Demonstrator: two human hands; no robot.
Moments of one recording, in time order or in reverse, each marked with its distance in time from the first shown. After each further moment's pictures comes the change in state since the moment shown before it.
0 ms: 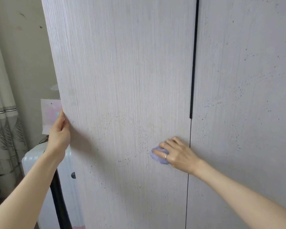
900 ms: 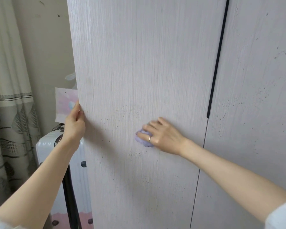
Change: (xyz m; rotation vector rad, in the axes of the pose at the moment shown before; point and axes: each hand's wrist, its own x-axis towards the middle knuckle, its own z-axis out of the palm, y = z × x) left_hand 0.001 -0.005 0.002 0.012 0.036 0.024; right_hand 0.097 -0.011 -0.004 -0.149 0.093 -0.173
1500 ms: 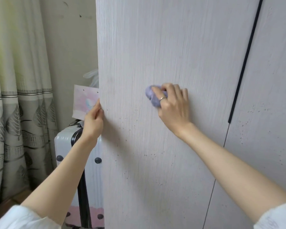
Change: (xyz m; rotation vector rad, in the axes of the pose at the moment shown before) left_hand 0.000 0.001 -0.003 -0.051 -0.036 0.013; right_hand 0.078 0.018 -0.002 0.022 0.294 0.573
